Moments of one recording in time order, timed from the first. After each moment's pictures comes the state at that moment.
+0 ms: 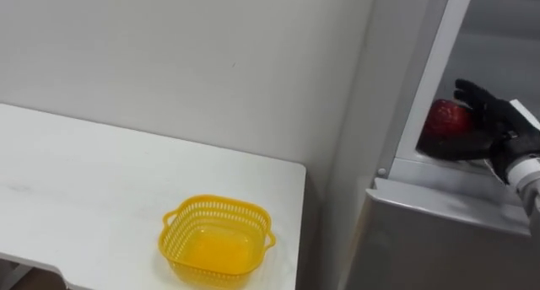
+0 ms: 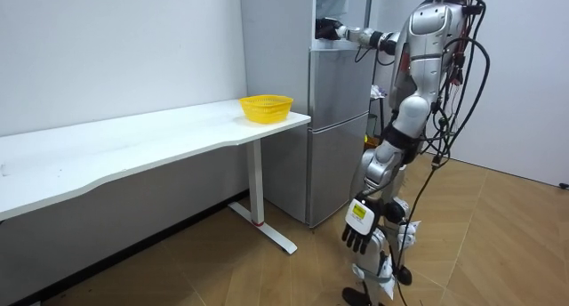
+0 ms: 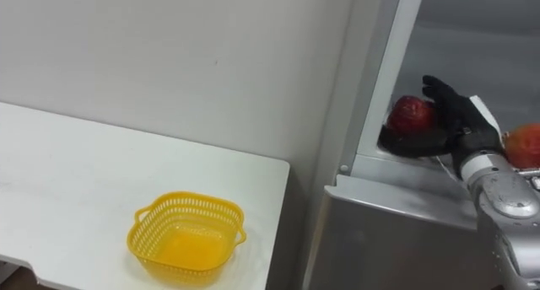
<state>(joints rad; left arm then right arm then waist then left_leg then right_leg) 0.23 0.27 0.04 1.04 0.39 0.20 -0.12 -0.73 -0.64 -0.01 0.65 0.26 0.06 0.04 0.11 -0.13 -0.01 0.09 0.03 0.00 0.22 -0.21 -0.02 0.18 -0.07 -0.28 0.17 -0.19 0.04</state>
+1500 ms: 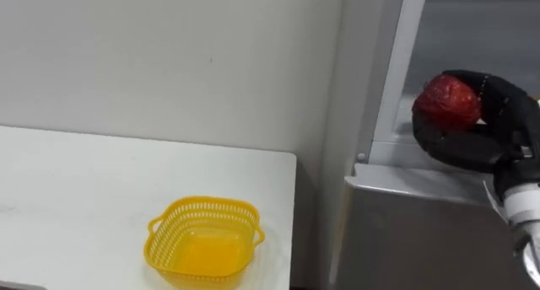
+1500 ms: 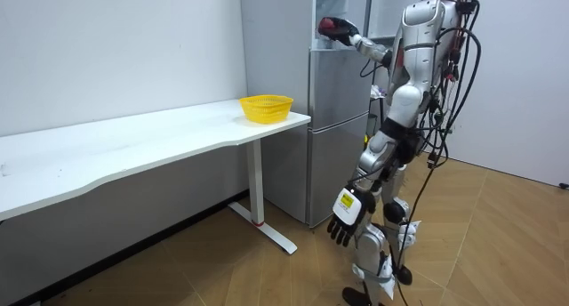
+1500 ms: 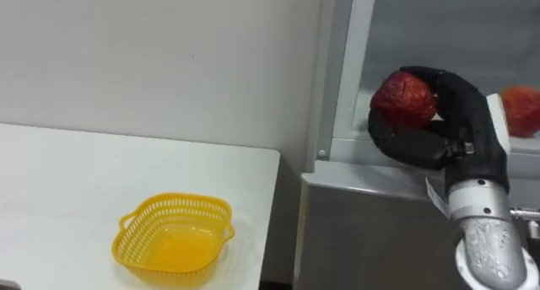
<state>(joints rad) 0.22 0.25 0.01 1.05 0.38 0.12 -0.05 -0.33 -0.47 -0.06 -0.04 0.15 0.03 -0.36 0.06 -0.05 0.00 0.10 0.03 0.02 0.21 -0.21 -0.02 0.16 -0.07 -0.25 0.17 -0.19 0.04</state>
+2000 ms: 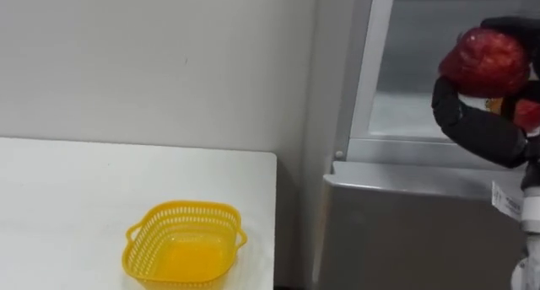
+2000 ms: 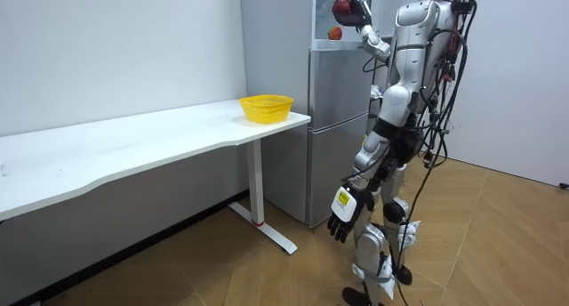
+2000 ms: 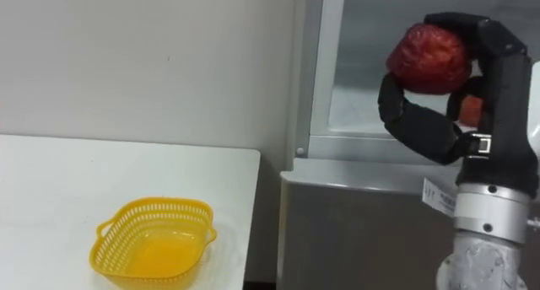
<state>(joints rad) 0.17 0.24 -0.02 1.16 0.38 0.07 -0.05 -0.29 -0.42 -0.05 -0.24 -0.26 -0.10 -0.52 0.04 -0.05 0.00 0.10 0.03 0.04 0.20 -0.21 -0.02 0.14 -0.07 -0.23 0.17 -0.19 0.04</state>
